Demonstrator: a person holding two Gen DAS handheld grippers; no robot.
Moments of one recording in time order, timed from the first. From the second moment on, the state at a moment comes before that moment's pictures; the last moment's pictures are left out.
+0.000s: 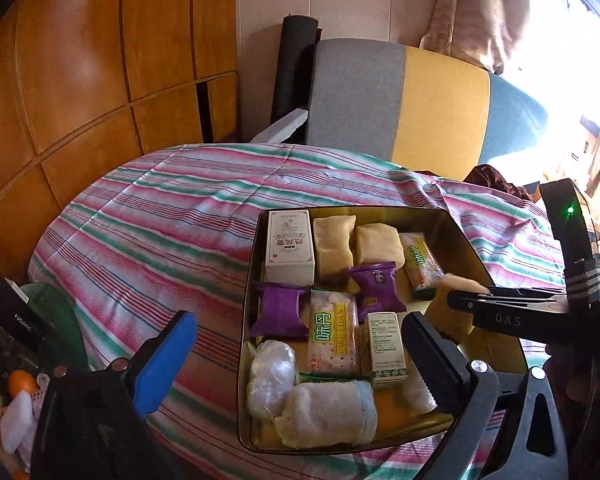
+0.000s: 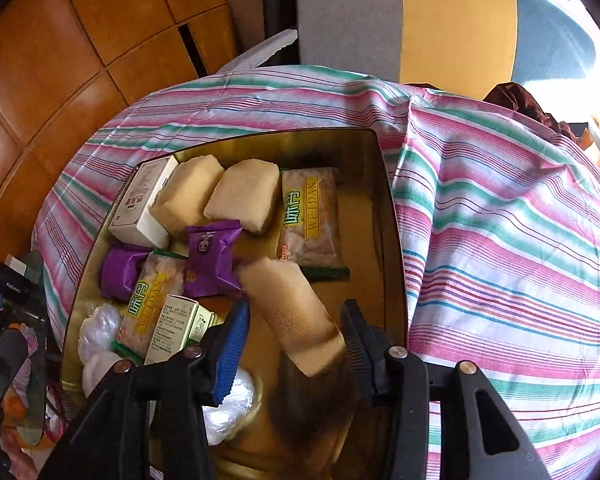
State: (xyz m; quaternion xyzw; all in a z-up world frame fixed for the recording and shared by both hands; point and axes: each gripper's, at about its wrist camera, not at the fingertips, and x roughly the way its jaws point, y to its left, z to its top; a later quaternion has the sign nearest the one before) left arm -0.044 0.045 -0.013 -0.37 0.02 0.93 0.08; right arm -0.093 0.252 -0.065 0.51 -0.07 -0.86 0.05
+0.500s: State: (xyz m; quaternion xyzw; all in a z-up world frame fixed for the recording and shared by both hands) left arm -0.022 0.028 -0.012 -0.36 0.00 0.93 0.05; right arm -0.031 0.235 -0.022 0.40 -0.03 -0.92 -0.04
